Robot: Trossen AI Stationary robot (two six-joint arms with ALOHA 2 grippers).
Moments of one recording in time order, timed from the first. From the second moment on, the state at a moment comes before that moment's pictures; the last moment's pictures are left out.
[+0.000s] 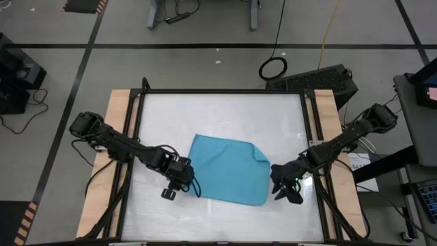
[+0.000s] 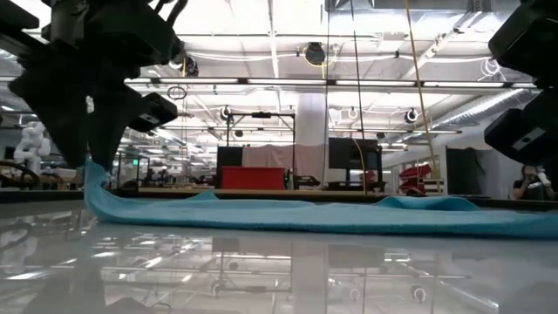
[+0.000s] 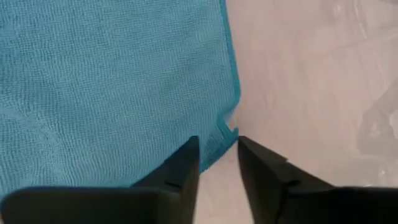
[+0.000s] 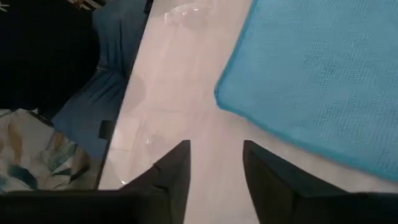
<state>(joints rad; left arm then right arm) -0.35 1.52 0.87 -0.54 0.16 -0.05 0.48 1.12 0.40 -0.04 -0.28 0.55</state>
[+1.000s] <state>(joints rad) -0.12 1.62 0.90 -0.37 -0.02 0.11 0.44 1.42 0.43 -0.07 0.59 0.03</state>
